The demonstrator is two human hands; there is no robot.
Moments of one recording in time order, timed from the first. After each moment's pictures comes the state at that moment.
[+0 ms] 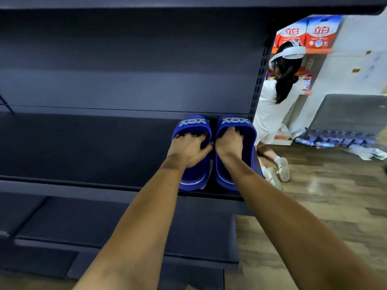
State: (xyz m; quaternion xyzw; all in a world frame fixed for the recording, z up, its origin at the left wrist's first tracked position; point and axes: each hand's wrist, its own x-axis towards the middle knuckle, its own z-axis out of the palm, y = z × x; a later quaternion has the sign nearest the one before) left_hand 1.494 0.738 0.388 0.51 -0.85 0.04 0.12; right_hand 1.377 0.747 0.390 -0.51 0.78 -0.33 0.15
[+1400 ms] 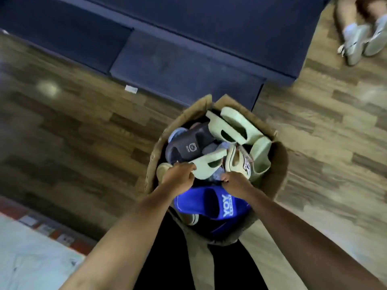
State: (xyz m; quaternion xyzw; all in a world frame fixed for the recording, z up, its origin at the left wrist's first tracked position) left_hand 1.618 1.209 -0.018 0.67 -0.63 -0.39 -0.07; right_hand 1.429 1.188 -0.025 -0.65 0.58 0.21 0.45
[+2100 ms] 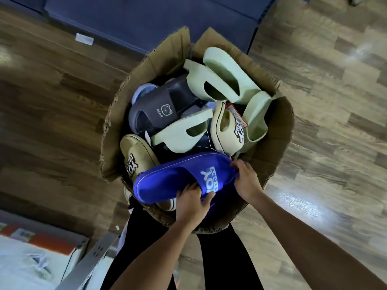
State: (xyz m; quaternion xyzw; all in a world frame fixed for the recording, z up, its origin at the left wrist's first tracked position) left_hand 1.505 1.328 -0.133 0.71 -0.53 -0.46 -0.03; right_hand 1.352 1.259 -0.133 -0.56 0.70 0.08 0.43
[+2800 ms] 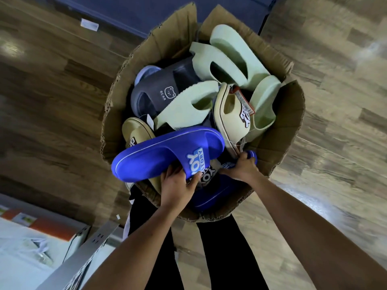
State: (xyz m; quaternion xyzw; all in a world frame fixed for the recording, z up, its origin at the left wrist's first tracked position) left_hand 1.534 1.342 -0.144 0.76 -0.53 -0.36 0.07; right_hand 1.358 1.261 -0.166 -0.45 0.72 0.27 0.45
